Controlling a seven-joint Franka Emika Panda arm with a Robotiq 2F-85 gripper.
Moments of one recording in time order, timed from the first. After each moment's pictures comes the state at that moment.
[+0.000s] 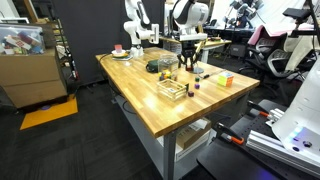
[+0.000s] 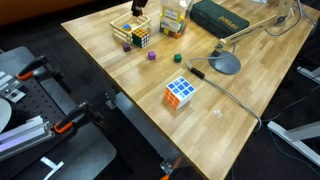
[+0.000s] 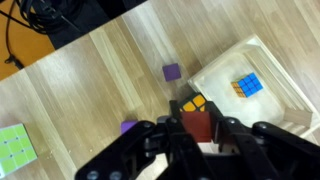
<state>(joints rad) 0.02 0.38 -0.08 -1.97 0.16 2.04 0.38</state>
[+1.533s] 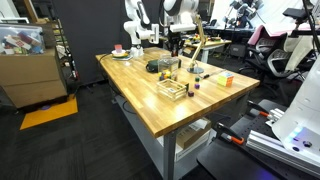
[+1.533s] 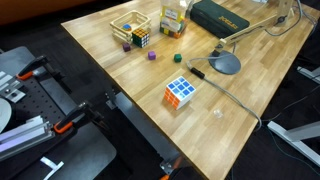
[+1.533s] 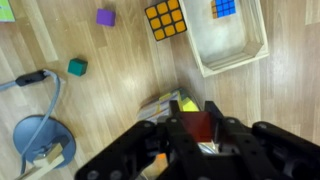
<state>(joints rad) 0.07 0.40 -0.04 -1.81 -0.04 2.21 0.29</state>
